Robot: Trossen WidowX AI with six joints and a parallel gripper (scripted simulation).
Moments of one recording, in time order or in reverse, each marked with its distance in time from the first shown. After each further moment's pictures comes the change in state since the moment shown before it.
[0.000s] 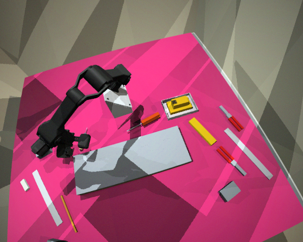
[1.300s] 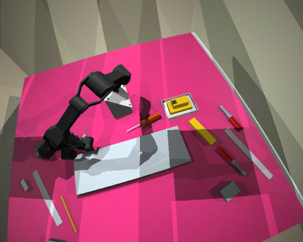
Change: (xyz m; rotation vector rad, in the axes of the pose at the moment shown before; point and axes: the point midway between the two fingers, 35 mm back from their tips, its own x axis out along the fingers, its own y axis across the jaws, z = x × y) arm 0.034 0.001 0.002 0.000 -0.001 0.002
